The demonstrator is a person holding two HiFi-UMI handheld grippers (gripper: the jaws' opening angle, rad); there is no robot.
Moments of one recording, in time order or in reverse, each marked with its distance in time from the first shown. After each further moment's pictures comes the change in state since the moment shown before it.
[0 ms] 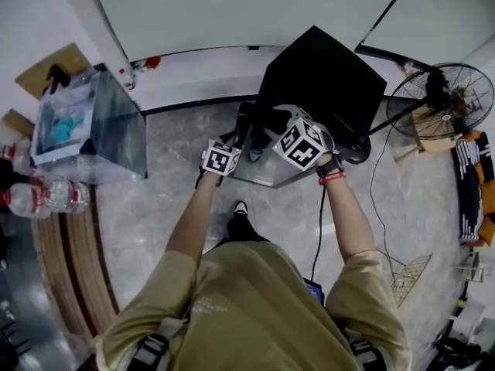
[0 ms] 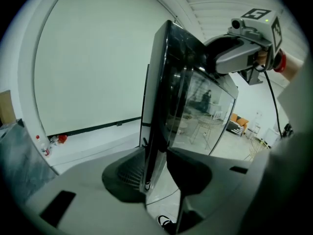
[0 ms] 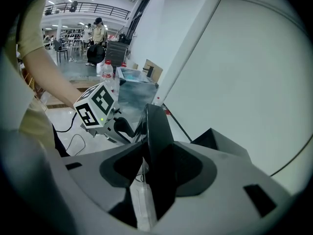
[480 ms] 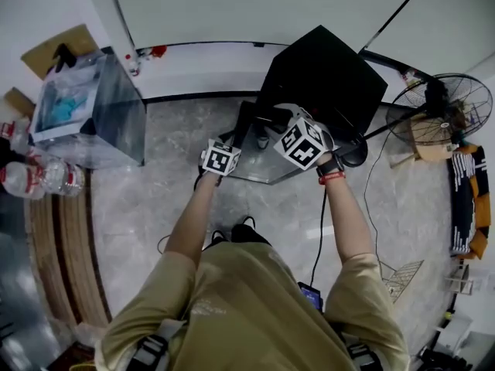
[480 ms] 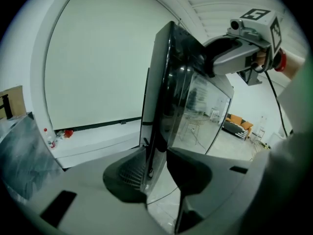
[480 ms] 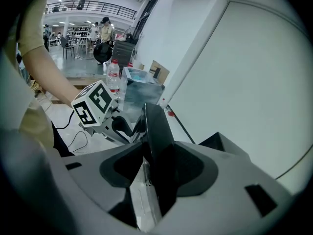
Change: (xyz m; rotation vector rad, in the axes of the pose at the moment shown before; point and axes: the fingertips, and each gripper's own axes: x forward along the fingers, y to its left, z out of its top) left arm -0.032 -0.025 -0.021 -0.045 -0.025 0.066; right arm -0.020 0.032 0.000 -0.060 -0.016 0.022
